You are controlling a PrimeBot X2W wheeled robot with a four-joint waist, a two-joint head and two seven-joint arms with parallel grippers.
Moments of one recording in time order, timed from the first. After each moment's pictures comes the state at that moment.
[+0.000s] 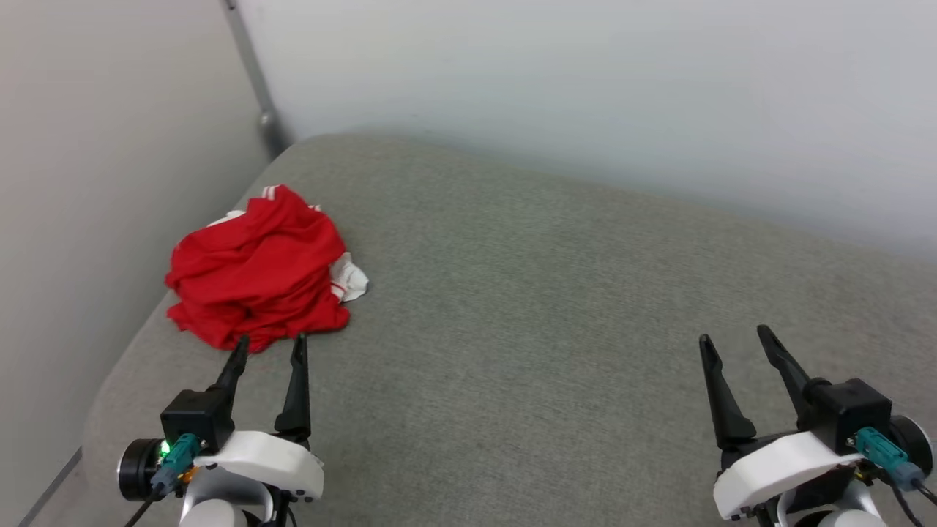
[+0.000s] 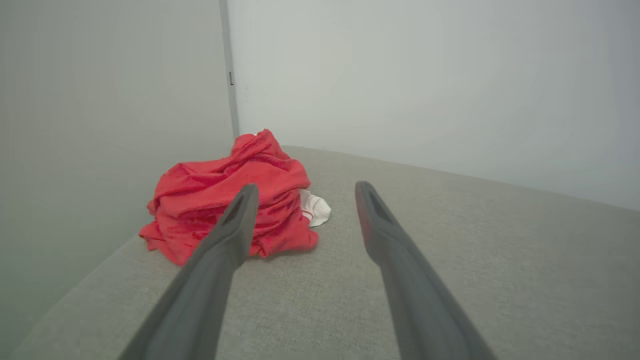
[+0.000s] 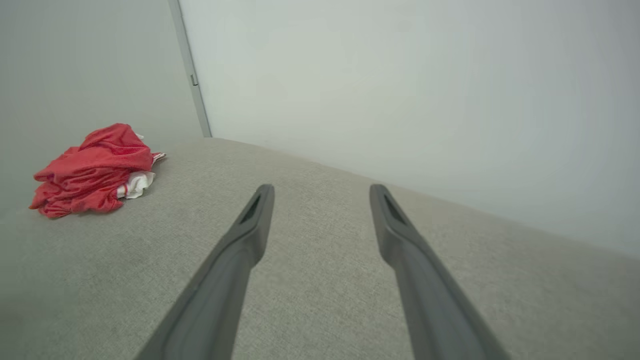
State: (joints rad) left arm -0.13 0.10 -0.03 0.31 -0.19 -0.08 -0.26; right arm -0.01 -0.05 0.00 0.03 0.05 0.13 -0.07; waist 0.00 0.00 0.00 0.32
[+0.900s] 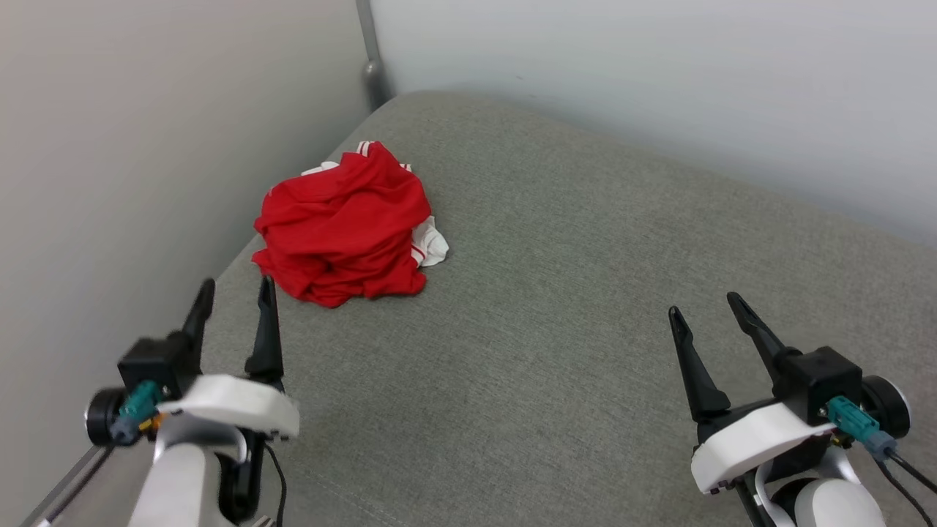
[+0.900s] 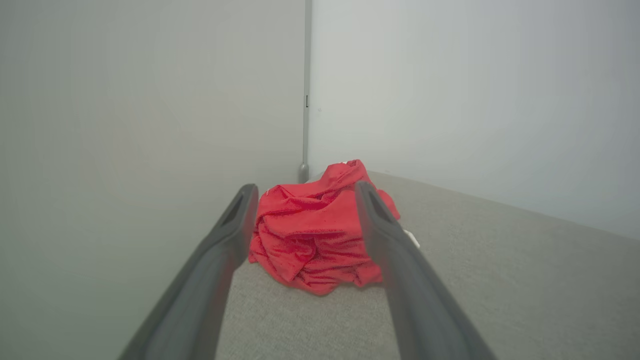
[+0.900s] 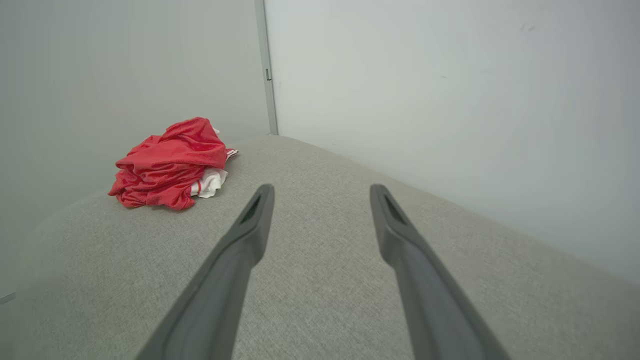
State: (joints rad) left arm -0.20 0.12 0.02 0.31 -0.22 -0.07 -0.26; right arm -0.07 -0.05 0.08 0.02 0.03 0.13 -0.04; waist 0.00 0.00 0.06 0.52
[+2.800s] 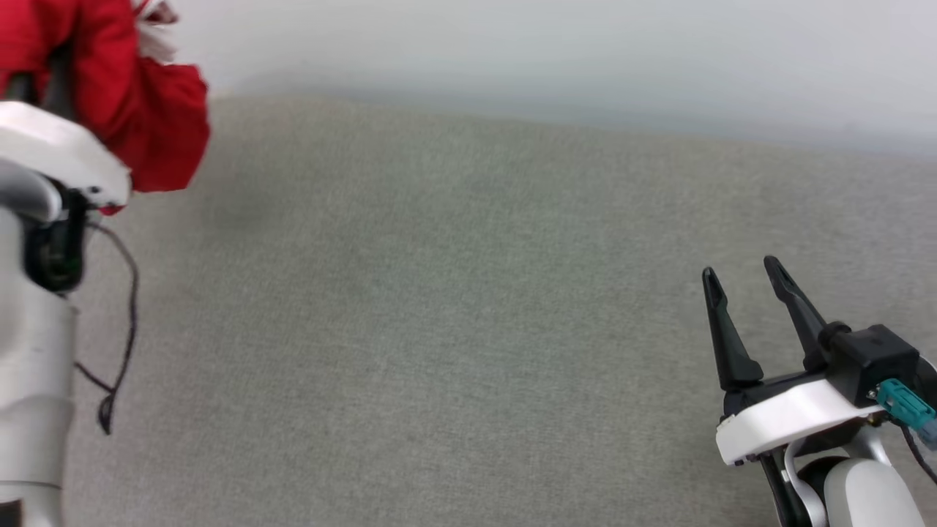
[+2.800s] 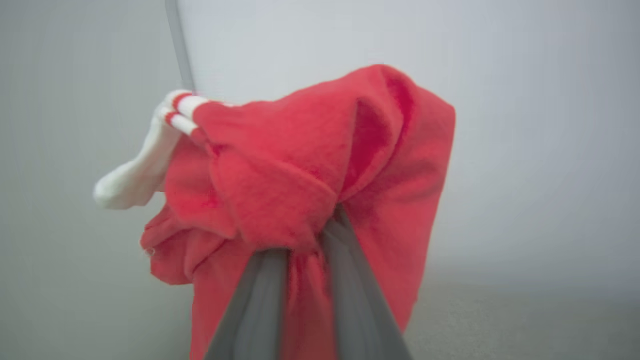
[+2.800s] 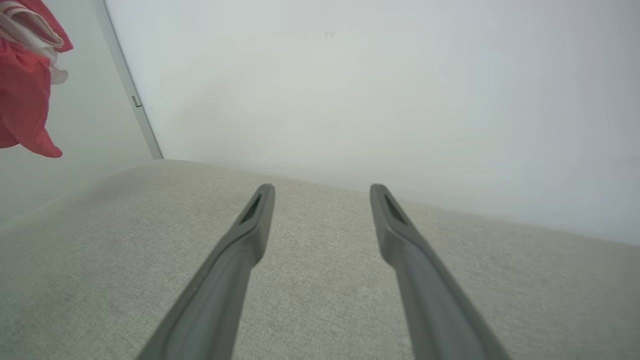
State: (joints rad) left arm -0.84 0.49 -0.11 0.64 -0.49 -0.09 -0.03; right arm -0.12 -0.05 0.03 -0.03 0.06 0.13 -0.05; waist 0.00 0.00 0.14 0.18
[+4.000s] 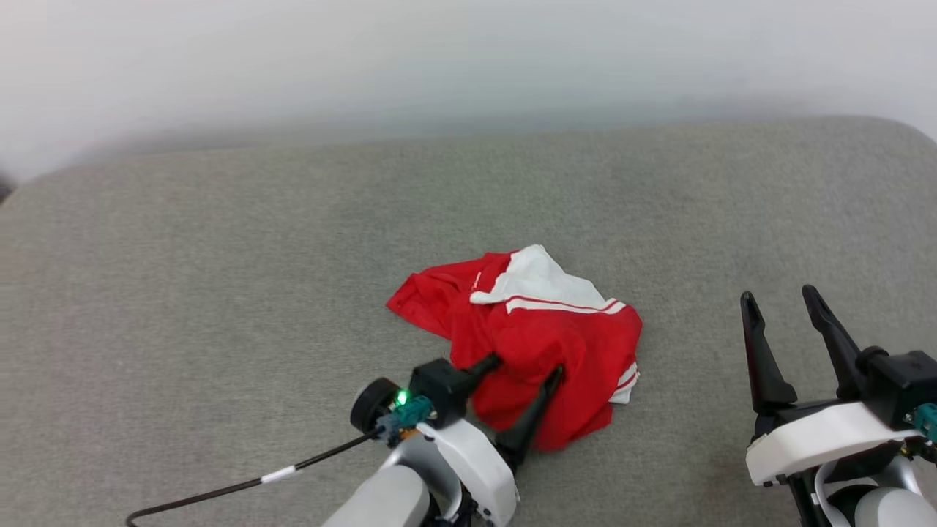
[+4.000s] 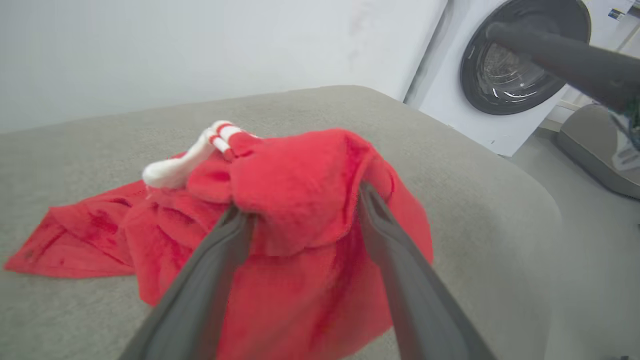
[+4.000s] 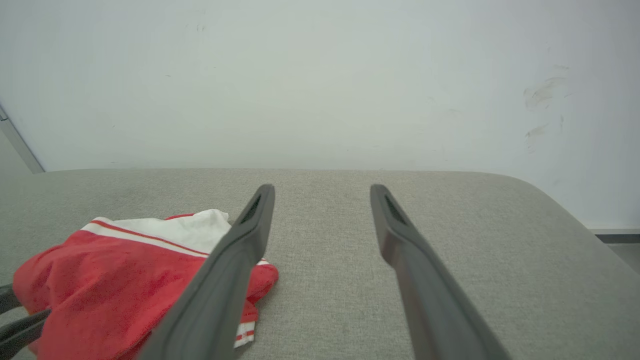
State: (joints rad) left arm -0.37 0.10 -0.70 0.44 -0.48 -0.13 -0.19; right arm -0.05 -0.05 -0.05 -0.06 0.09 0.13 -0.03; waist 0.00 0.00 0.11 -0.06
